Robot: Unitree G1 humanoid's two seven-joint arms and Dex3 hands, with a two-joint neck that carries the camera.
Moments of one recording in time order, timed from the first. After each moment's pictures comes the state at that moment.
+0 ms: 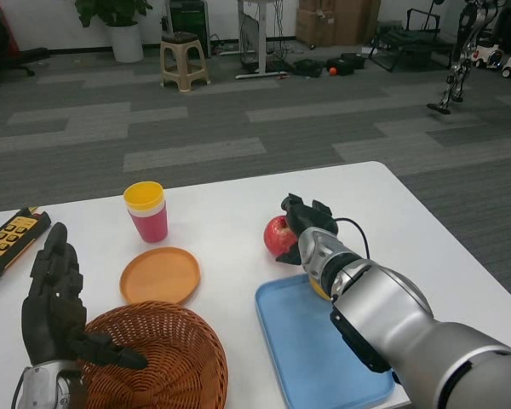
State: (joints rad) left arm -0.32 0.14 -0.22 0.97 -0.64 -1.08 -0.08; right arm -0.94 -0.15 0.37 1.43 -0.45 0.02 -0.32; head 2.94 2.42
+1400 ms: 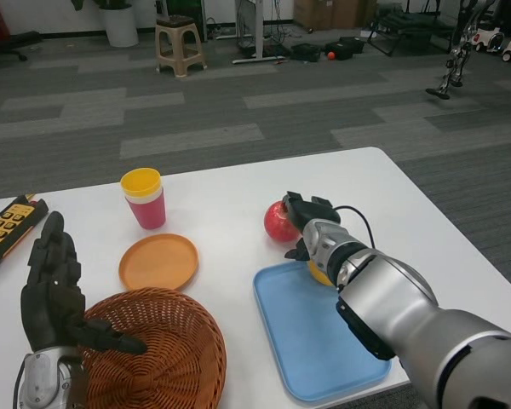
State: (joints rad) left arm -0.32 0.14 -0.21 0.98 -0.64 -1.08 -0.08; right arm -0.91 -0.18 0.40 1.41 -0.57 0.02 -0.21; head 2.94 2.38
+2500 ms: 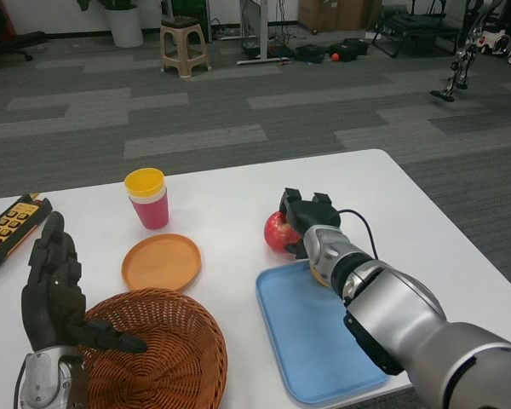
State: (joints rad) left arm -0.32 0.14 -0.20 0.98 -0.65 -1.08 -0.08; right arm -0.85 -0.19 0.41 1.33 -0.63 -0.01 -0.33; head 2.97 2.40
